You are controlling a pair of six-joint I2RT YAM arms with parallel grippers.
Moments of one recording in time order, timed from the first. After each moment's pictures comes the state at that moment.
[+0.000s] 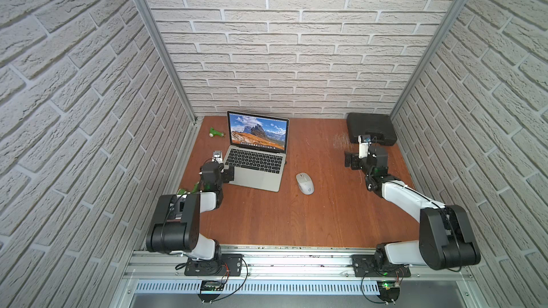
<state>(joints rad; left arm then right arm) -0.04 1.42 0.47 0.47 -0.19 0.13 0.11 1.35 0.76 0.12 0.10 -0.01</state>
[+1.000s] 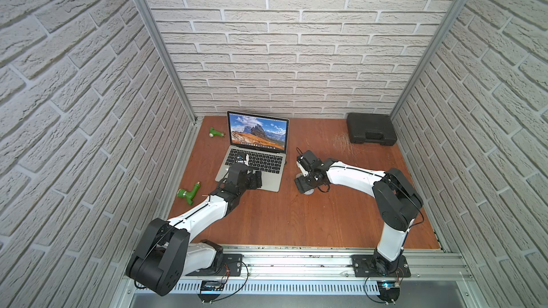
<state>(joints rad) -0.41 1.23 0.50 0.09 -0.12 -0.32 0.62 1.85 1.20 -0.61 0.09 0.24</state>
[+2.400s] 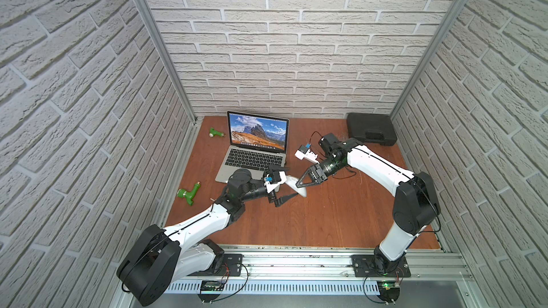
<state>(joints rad) -0.64 1.15 0.47 0.58 0.69 0.33 0.43 1.75 1.40 -1.11 -1.28 -0.29</state>
